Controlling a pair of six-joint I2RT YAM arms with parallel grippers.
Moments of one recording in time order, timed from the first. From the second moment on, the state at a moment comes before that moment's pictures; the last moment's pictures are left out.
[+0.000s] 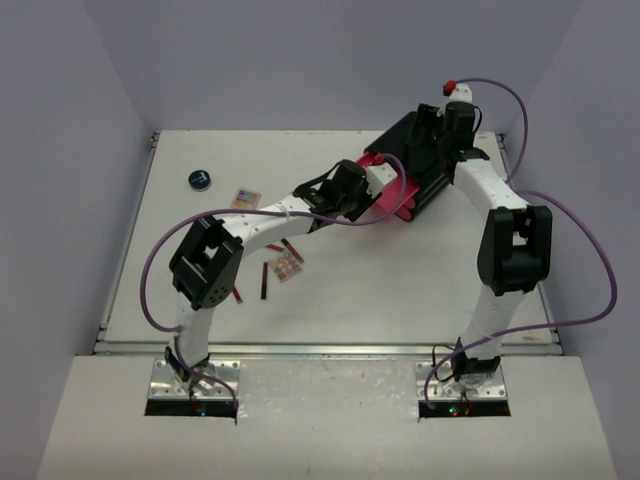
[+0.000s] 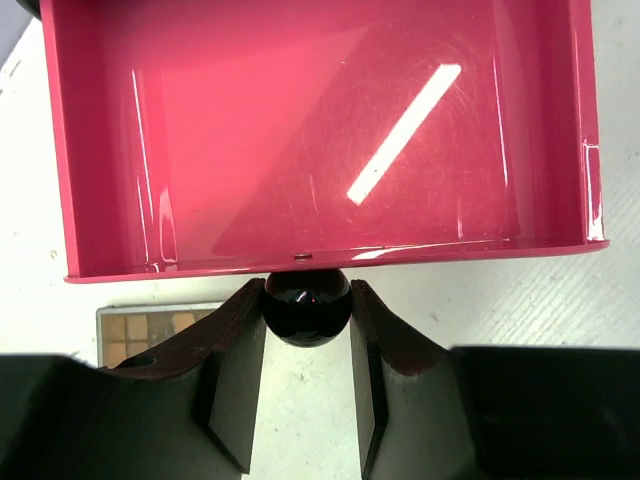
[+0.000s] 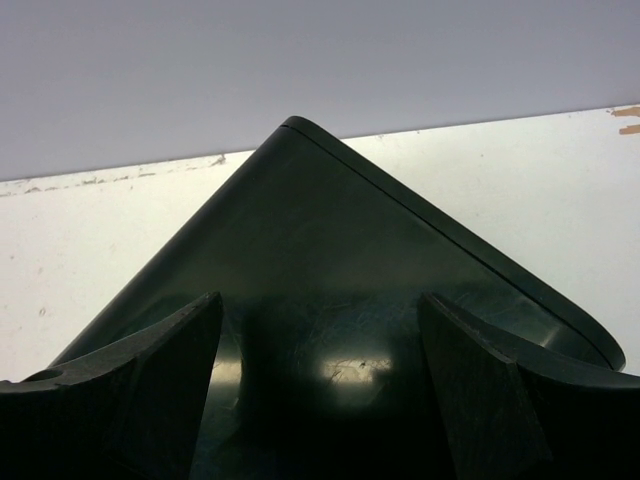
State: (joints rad) left arm -0.74 1.99 1.57 -0.18 -0.09 0.24; right arm 0.05 1.92 1.49 0.06 0.04 0.19
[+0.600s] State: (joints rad) left arm -0.74 1.88 1.55 -0.31 -0.11 0.24; right arm 0.05 1.88 1.47 0.03 -0.01 0.20
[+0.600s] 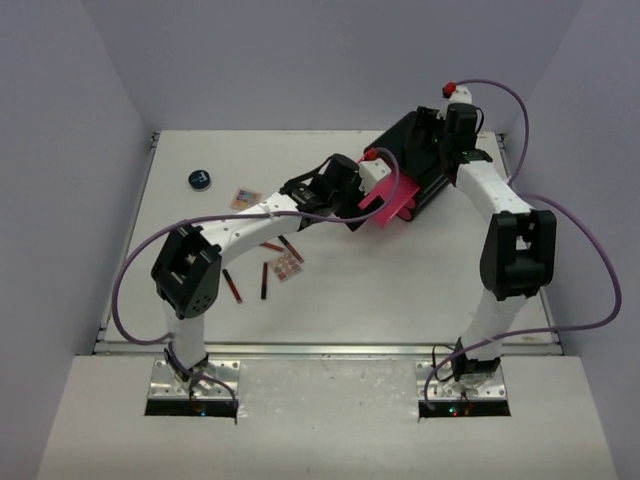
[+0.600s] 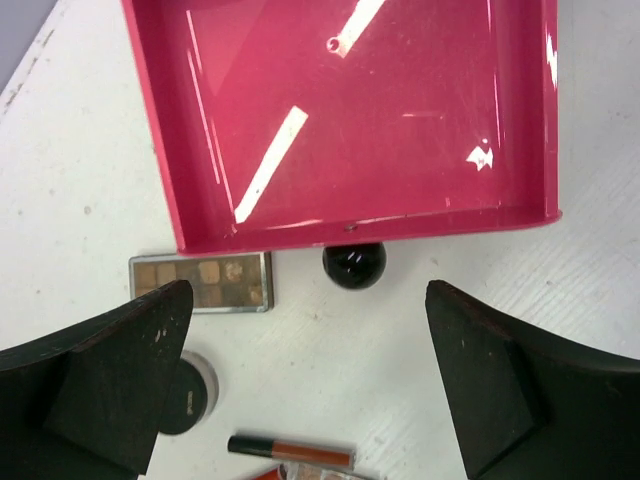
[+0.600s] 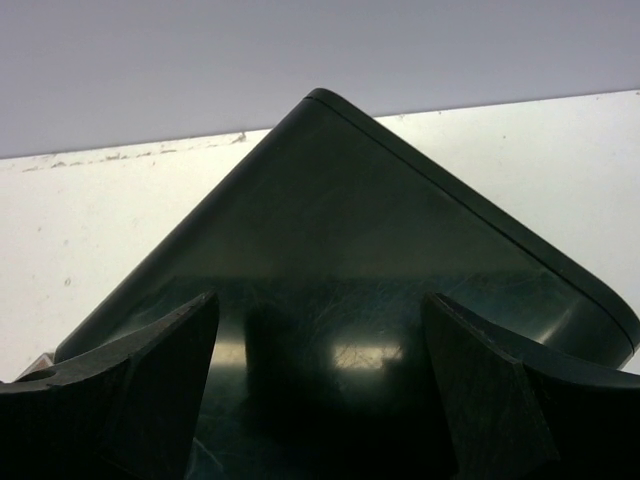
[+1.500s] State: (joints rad) left arm -0.26 1.37 1.11 -0.64 0.08 0.81; right arm 0.10 1.55 1.29 -0.13 -0.31 0.22
